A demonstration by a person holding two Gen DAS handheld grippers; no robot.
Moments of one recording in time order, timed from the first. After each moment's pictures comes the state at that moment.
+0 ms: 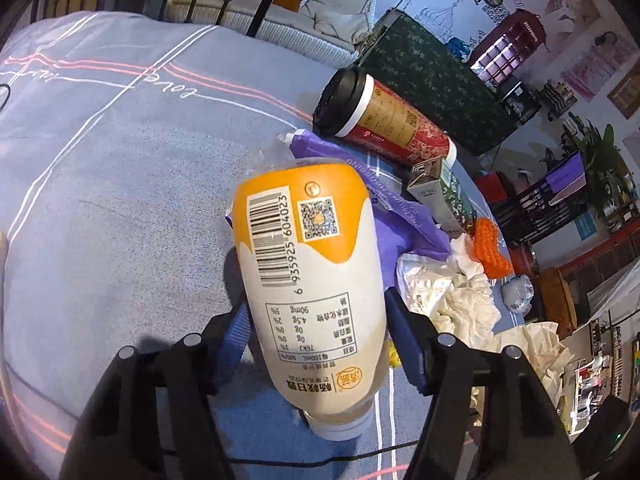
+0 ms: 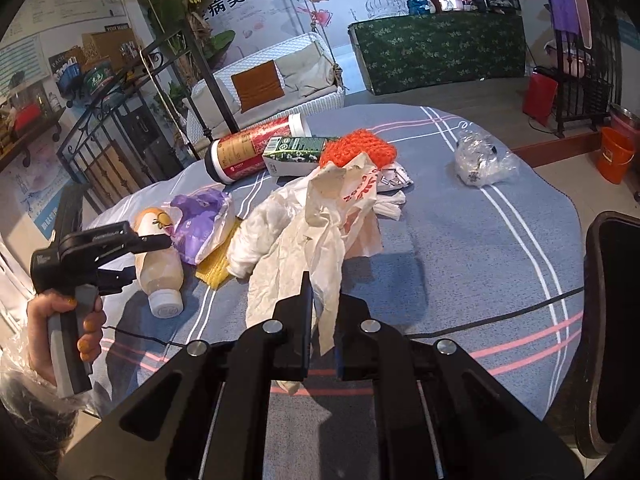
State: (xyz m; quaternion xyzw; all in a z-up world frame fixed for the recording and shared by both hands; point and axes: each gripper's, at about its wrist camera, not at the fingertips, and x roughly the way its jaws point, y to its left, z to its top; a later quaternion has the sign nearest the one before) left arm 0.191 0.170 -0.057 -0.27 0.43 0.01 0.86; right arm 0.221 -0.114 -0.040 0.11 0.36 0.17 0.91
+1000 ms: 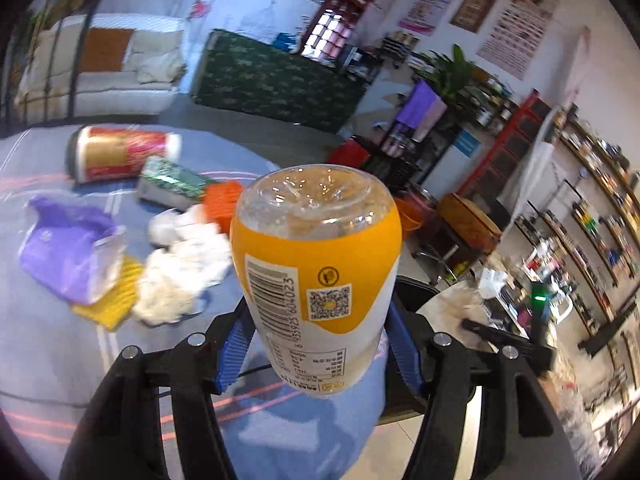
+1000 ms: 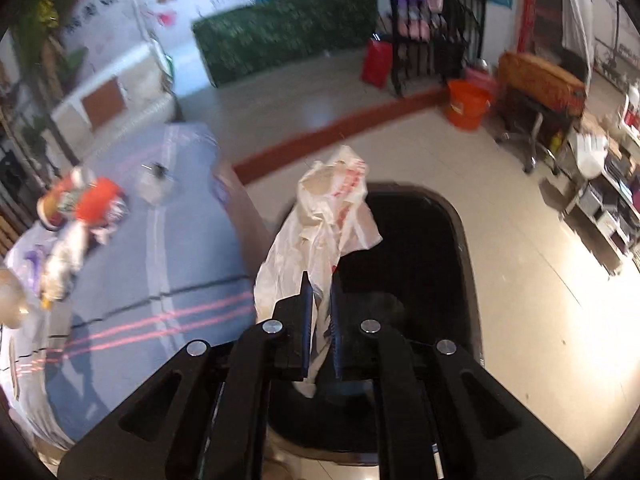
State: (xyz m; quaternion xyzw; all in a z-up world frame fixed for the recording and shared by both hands) left arm 0.166 -0.036 0.013 -0.16 0.34 -0.23 0.90; right arm 0.217 -0.393 -0.061 0.10 0.48 -0.11 0.87
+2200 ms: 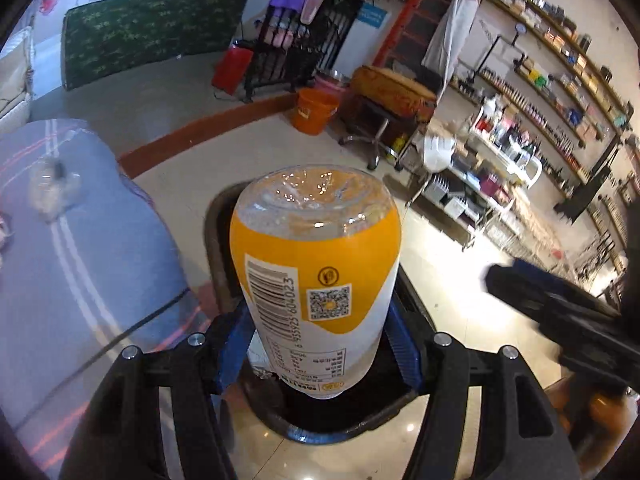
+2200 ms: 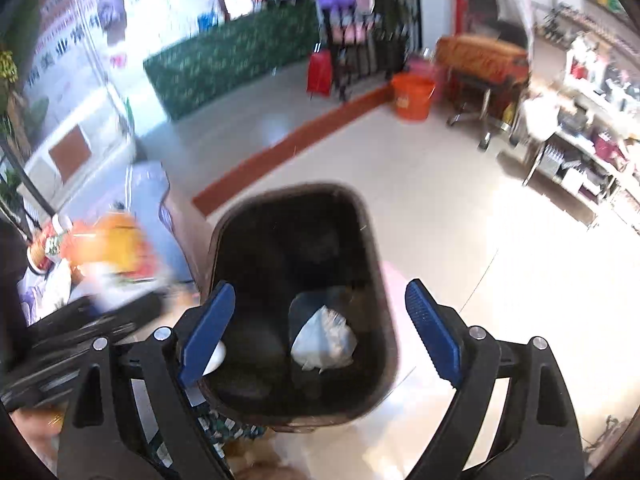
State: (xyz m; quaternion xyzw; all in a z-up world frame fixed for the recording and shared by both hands) left arm 0.206 -0.317 -0.058 0.01 0.45 -0.39 0.81; right arm 0.110 -0.454 0.010 0.16 0.37 -0.18 0.90
